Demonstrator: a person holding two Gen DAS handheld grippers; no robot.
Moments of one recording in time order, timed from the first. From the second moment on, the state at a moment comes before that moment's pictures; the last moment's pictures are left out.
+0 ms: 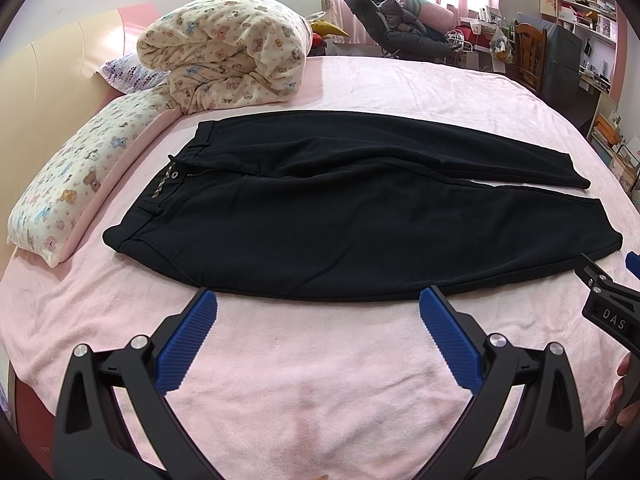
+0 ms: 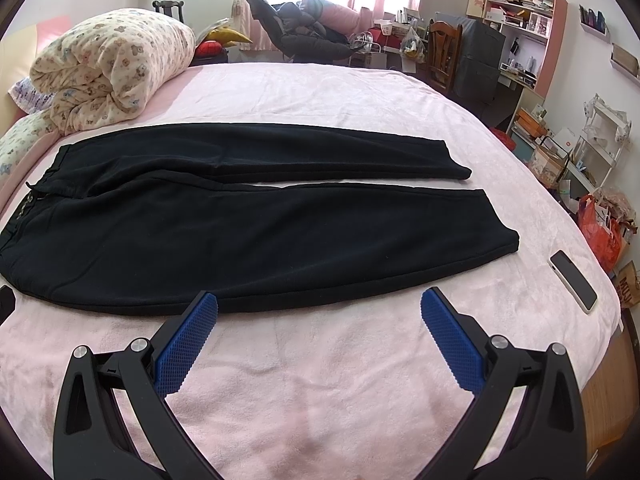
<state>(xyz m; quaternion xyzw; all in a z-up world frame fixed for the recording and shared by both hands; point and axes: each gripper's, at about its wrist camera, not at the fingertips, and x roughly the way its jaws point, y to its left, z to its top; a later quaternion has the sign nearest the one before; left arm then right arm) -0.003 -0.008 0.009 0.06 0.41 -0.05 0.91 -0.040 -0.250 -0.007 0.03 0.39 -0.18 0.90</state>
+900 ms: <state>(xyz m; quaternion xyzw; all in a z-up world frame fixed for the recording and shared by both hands) 0.032 -0.021 -0.001 0.04 0.41 -0.02 0.91 -0.003 -0.325 -0.004 0.07 0.37 -0.11 0.92</state>
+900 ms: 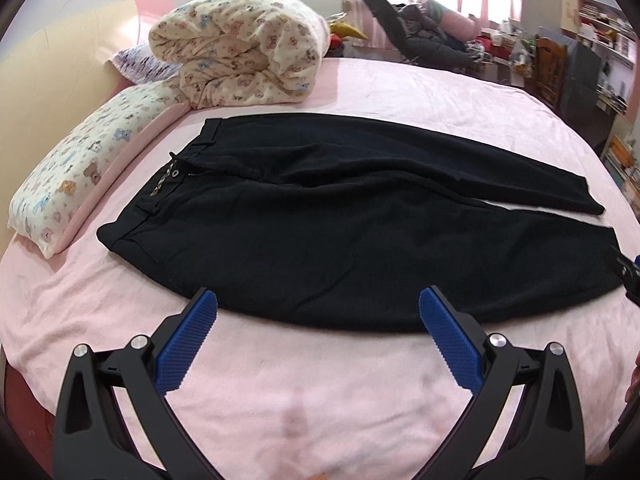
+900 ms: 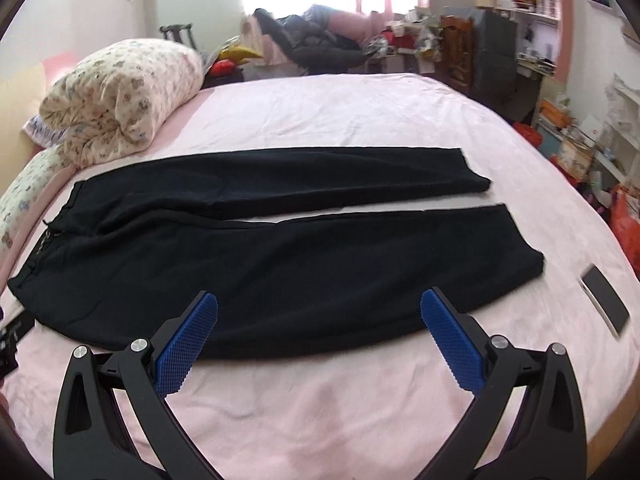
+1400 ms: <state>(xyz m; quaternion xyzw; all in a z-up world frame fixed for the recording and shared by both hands) 0.102 -0.063 0.027 -0.04 0.51 -0.04 0.86 0.062 -0.516 0.037 0.23 0.45 0.00 0.86</state>
